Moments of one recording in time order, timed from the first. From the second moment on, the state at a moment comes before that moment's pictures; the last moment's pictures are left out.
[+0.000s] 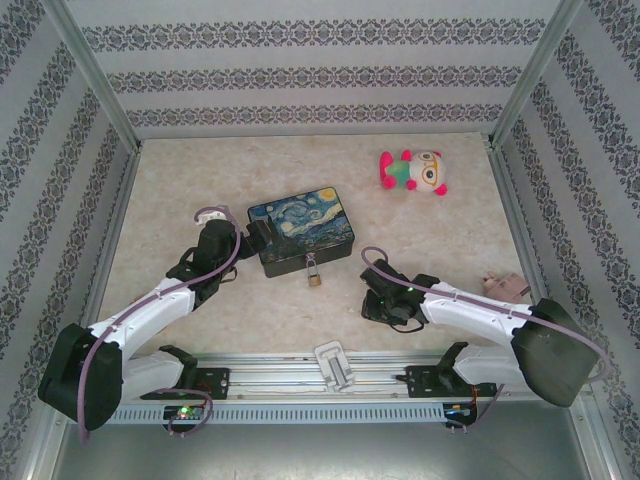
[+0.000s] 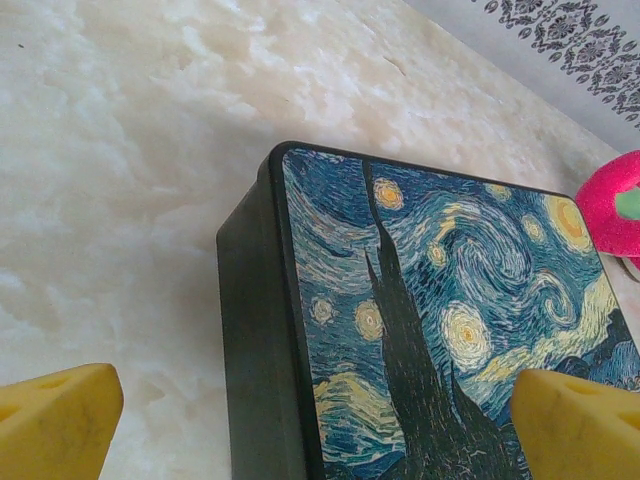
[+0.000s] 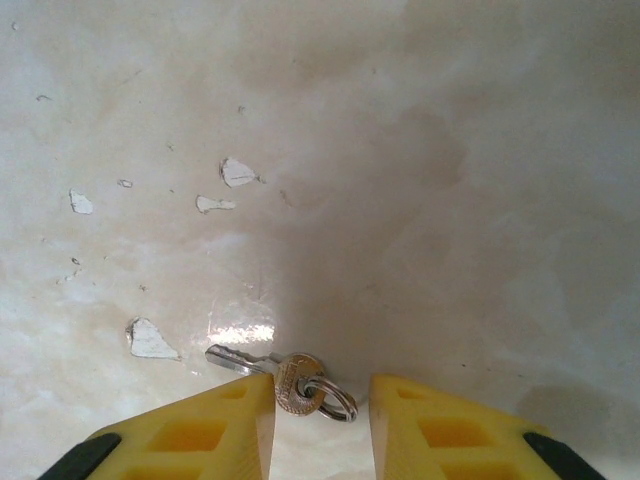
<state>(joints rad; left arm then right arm) -0.40 1.14 0.57 0.01 -0.16 -0.74 0.78 1.23 0.54 -0.55 -0.01 0.99</state>
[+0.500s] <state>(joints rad) -0.40 1.14 0.57 0.01 -0.16 -0.74 0.78 1.25 0.54 -0.55 -0.02 0.99</state>
